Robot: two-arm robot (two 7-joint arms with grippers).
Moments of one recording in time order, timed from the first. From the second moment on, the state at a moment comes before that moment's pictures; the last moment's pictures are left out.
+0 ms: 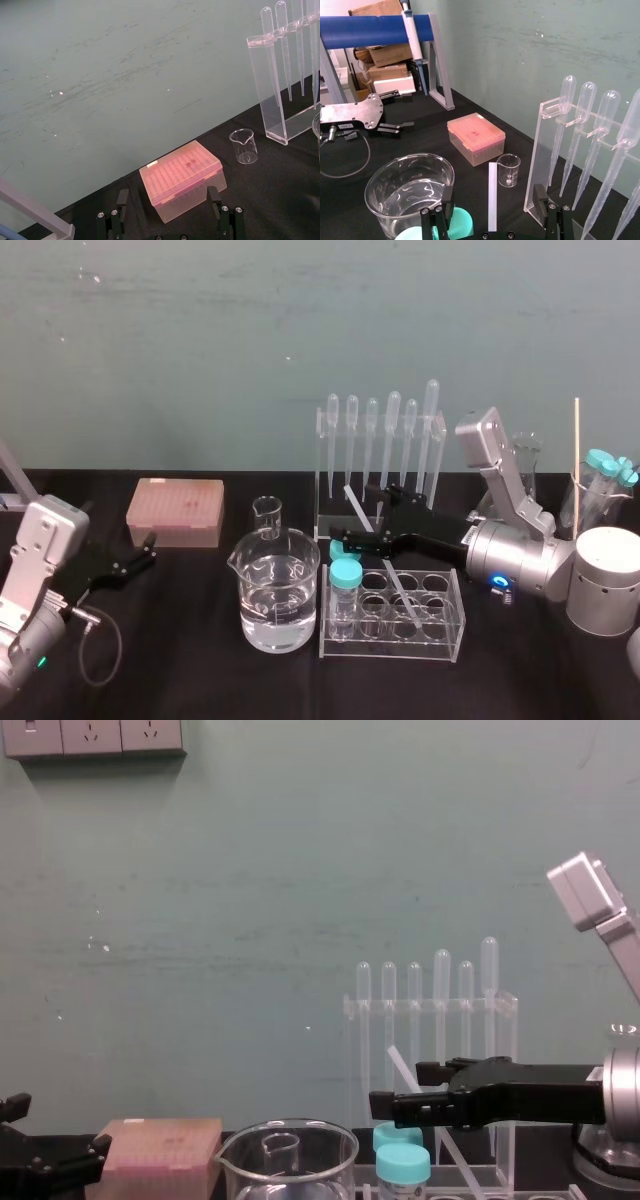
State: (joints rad) left arm -0.20 0.60 0.45 -1.41 -0.25 -0.12 0.03; right arm 0.57 0.39 -0.55 -1.13 0.46 0.05 0.67
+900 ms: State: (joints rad) left arm -0.20 0.60 0.45 -1.41 -0.25 -0.12 0.03; right arm 0.58 0.38 -0.56 -1.11 0.45 0.05 0.67
